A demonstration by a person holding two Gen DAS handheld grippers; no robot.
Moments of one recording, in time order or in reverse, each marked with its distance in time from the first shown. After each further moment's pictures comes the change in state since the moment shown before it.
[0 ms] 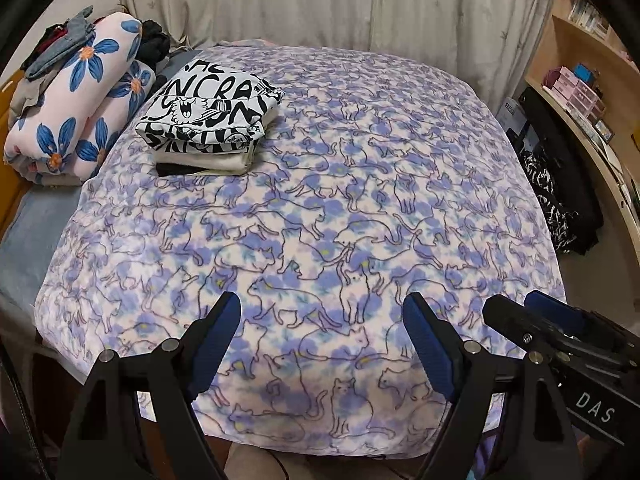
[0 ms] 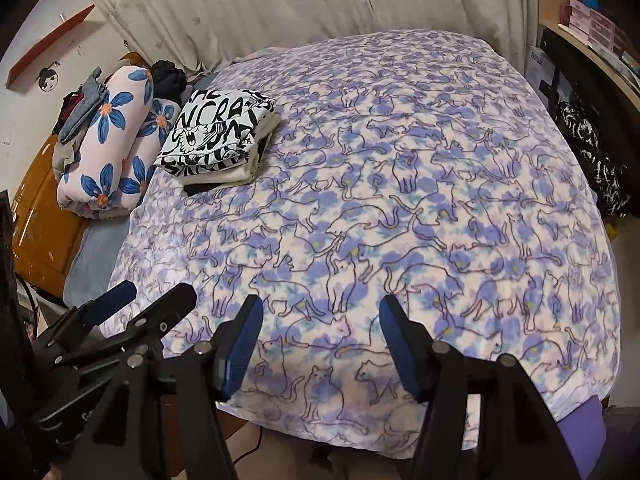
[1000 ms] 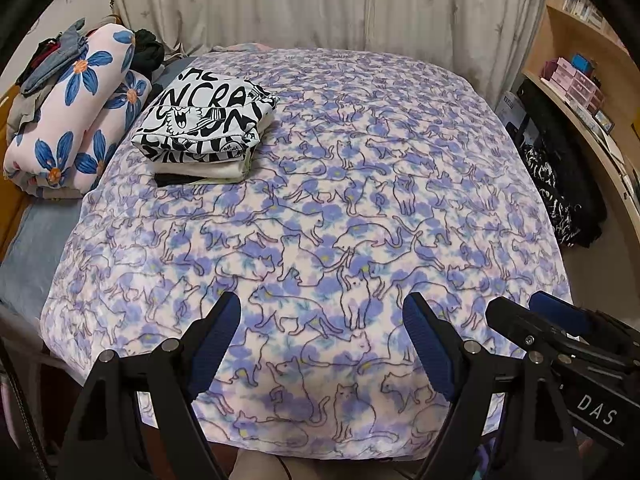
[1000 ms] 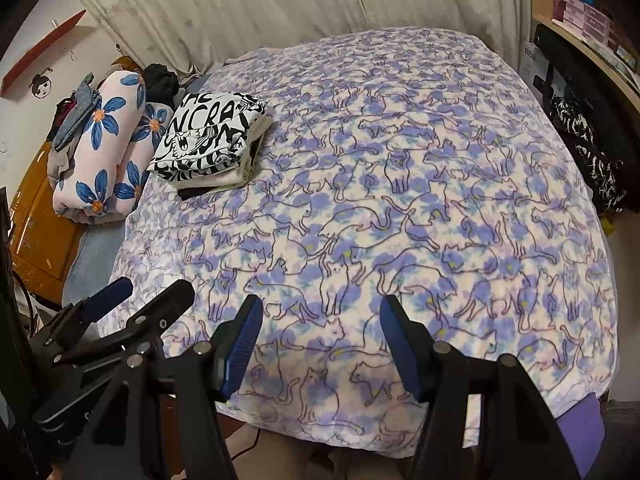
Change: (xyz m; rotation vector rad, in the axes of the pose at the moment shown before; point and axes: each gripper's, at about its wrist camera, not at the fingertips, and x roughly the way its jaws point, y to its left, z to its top) left arm 0.002 -0.010 0.011 0.031 -0.008 0.012; right arm -0.003 -0.009 0.004 0.027 0.002 -0.009
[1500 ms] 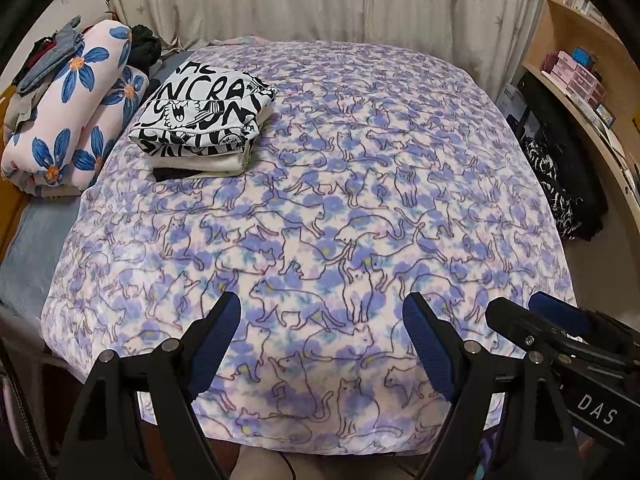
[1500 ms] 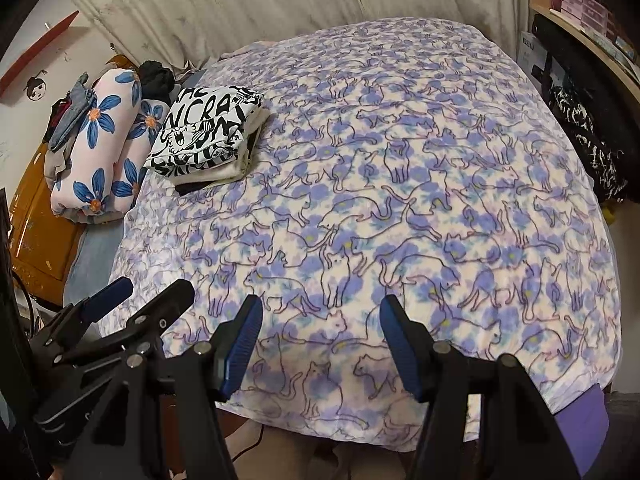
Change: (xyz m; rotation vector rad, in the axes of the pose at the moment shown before) left arm 0.006 0.009 -0.010 0.014 0.023 -0.002; right arm 0.007 0.002 -0.010 0.009 0.012 0.000
